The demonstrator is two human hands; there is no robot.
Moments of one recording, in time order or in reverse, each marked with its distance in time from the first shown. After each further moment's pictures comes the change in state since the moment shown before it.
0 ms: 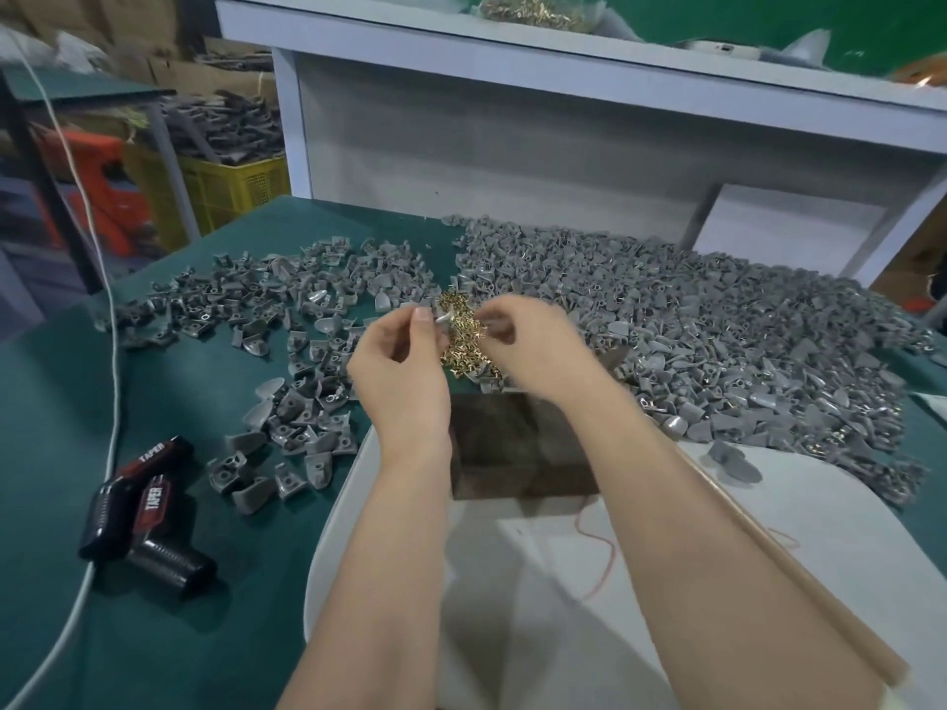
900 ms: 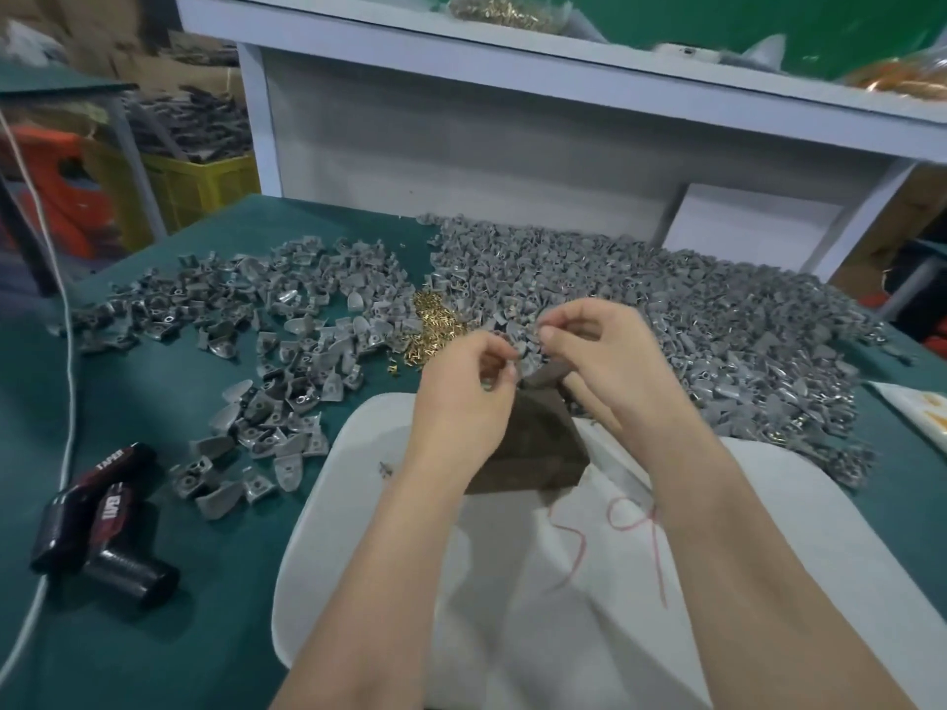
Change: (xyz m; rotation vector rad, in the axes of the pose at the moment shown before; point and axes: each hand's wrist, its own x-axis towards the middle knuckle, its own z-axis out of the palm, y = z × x) left_hand -0.028 -0.012 0.014 0.690 -0.612 0.253; right_hand -0.045 0.038 -0.037 0.536 0.275 0.184
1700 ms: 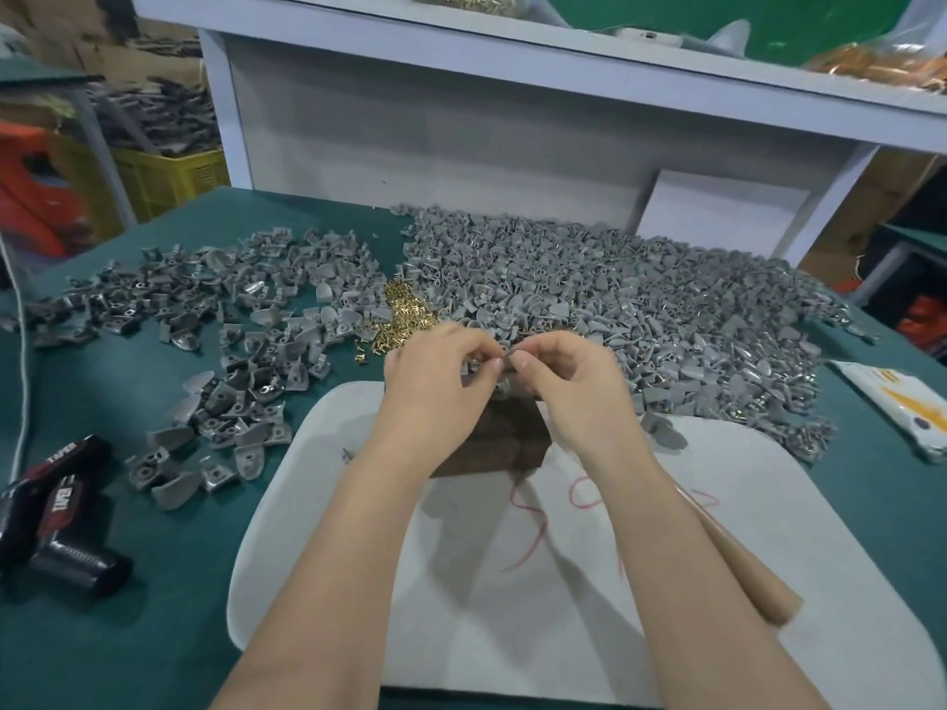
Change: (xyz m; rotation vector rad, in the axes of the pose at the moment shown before) left_hand -0.003 0.005 0.000 0.267 -0.096 0.166; right_hand -0.035 0.024 0.004 0.066 0.064 -0.023
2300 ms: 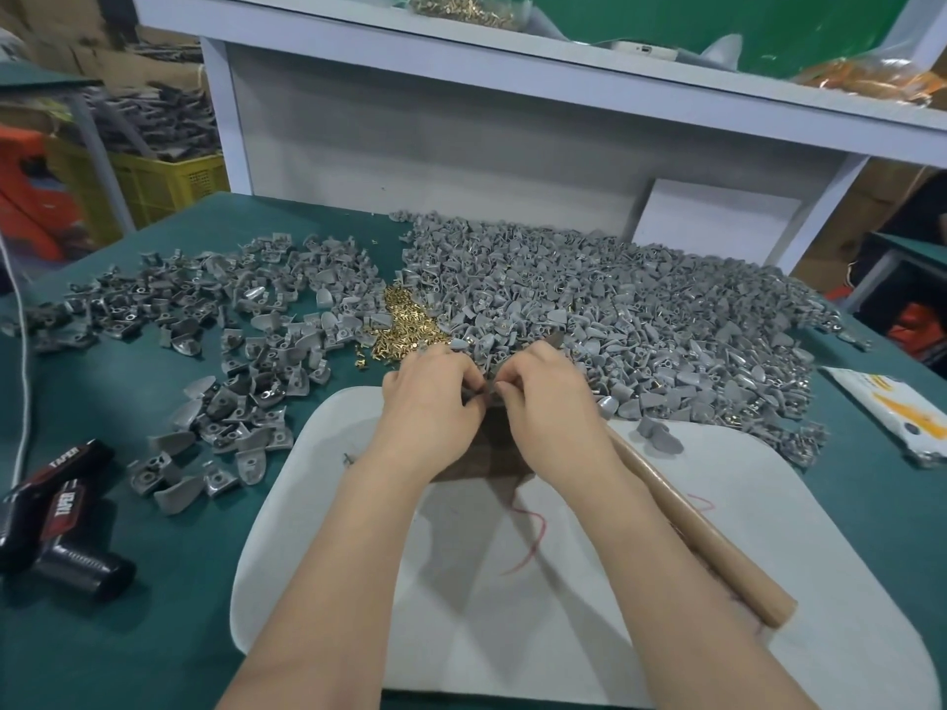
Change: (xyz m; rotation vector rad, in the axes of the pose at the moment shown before) left_hand 0.002 -0.007 0.003 0.242 -0.142 -0.140; right_hand -0.005 -0.004 0.014 -0.794 -0.086 -0.240
